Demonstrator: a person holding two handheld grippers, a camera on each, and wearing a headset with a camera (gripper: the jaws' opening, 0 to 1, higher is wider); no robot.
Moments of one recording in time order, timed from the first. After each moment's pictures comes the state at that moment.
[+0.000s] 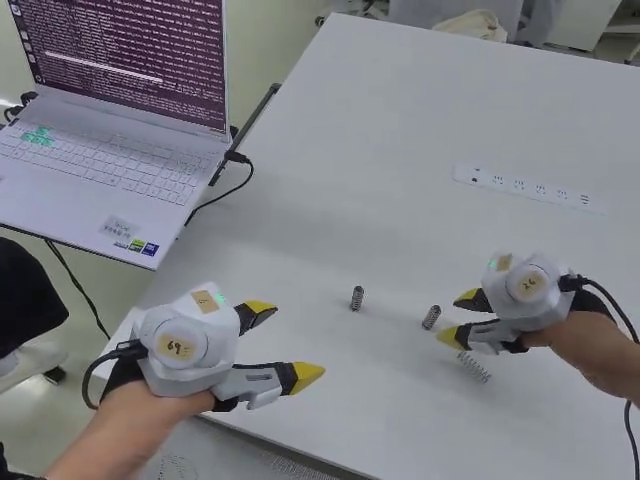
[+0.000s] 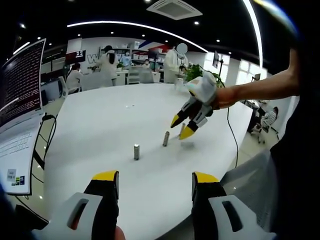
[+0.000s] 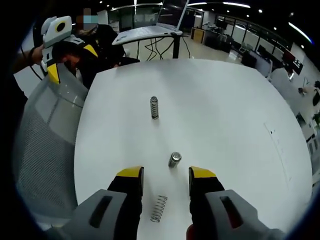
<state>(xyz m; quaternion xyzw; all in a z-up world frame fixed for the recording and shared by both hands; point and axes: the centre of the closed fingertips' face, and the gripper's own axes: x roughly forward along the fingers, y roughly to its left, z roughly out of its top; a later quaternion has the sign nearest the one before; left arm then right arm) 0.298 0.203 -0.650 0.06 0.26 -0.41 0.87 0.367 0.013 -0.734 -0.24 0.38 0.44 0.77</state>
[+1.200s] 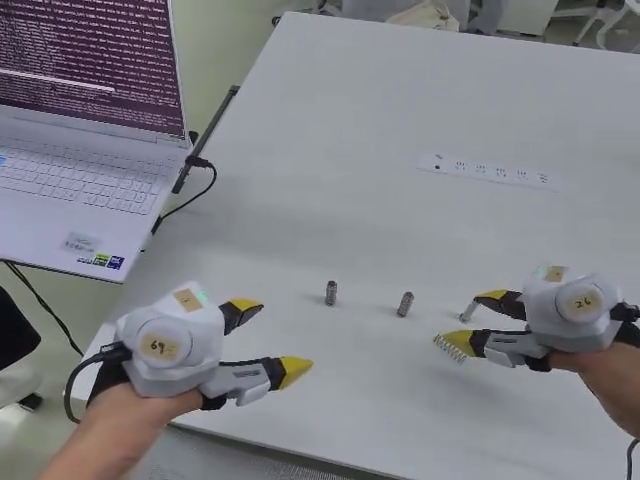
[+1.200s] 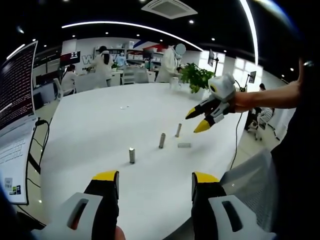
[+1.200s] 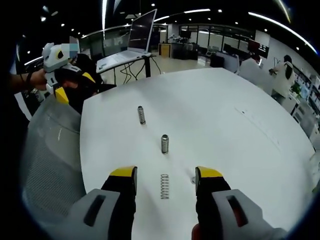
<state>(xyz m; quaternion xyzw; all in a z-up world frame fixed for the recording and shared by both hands) 0.302 0.188 -0.651 0.07 0.26 -0.43 0.86 0.332 -0.038 -0.697 -0.14 0.34 0.35 0.86</state>
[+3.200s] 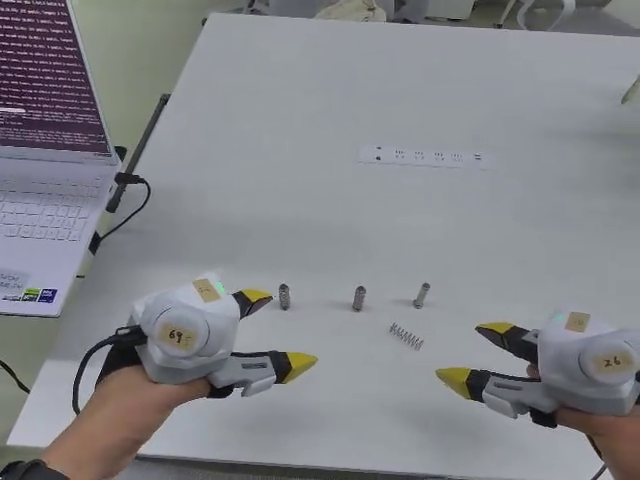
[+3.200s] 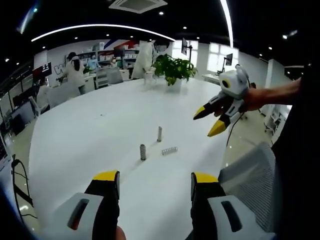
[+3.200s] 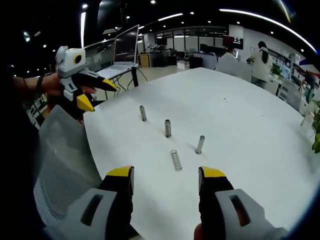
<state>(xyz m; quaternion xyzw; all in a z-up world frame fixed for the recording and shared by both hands) 0.311 0.112 -0.648 0.14 0.25 -0.52 0.80 0.262 -0.064 -0.685 -0.06 0.33 0.28 0.90</state>
